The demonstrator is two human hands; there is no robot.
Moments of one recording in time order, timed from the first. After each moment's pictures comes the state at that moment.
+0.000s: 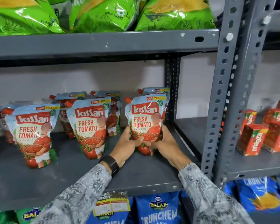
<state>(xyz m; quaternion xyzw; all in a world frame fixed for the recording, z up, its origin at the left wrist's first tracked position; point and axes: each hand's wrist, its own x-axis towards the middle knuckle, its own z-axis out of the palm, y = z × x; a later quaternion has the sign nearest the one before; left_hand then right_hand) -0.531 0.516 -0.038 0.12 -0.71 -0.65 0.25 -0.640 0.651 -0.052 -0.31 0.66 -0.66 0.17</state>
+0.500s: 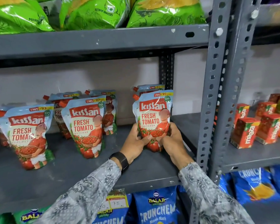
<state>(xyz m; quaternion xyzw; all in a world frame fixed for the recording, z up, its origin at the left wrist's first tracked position) -0.554 0.542 -0.046 0.08 -0.74 -0.62 0.24 -0.639 0.670 -0.053 -0.18 0.67 -0.72 0.08</state>
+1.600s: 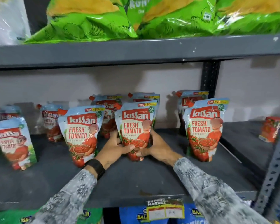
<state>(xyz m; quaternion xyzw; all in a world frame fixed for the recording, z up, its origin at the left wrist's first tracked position) -0.410 0.354 -0.034 0.18 -0.73 -0.61 0.24 -0.554 0.497 -0.041 -0.42 0.66 -0.57 0.24</state>
